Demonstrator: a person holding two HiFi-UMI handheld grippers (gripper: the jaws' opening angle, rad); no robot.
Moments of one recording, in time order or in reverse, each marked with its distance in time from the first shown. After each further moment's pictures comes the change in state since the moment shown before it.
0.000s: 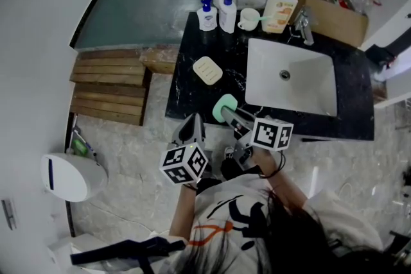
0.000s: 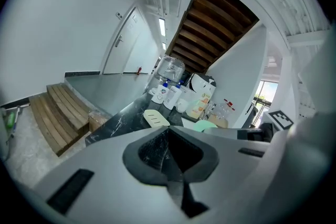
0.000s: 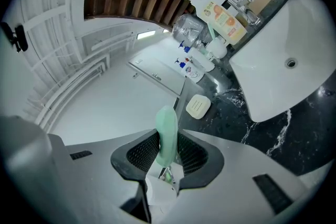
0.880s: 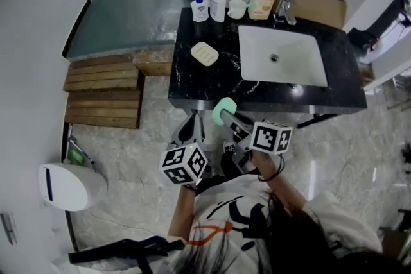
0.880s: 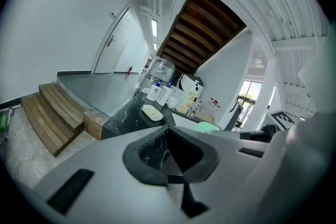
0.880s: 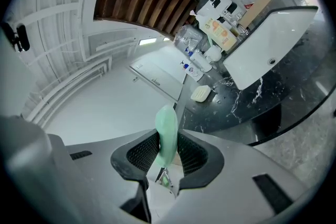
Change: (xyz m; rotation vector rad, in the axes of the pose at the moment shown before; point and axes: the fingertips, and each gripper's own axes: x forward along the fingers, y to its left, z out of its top) left arm -0.087 0.005 -0.026 0.033 0.003 -0.120; right arm -0.051 0.048 -0.082 -0.020 -0.099 -0.051
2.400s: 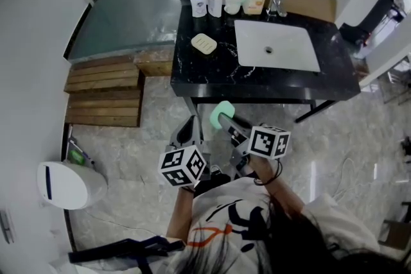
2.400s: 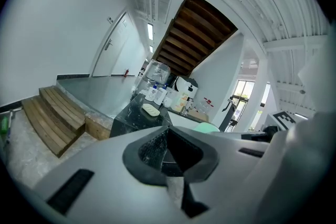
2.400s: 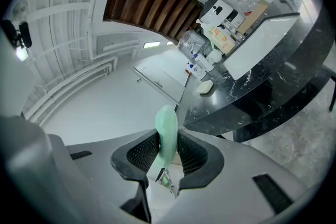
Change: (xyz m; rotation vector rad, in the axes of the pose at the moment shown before) left arm -0.082 -0.008 -0.023 0.035 -0.025 -0.036; right arm -0.050 0.042 -0.064 -0.031 -0.048 0.006
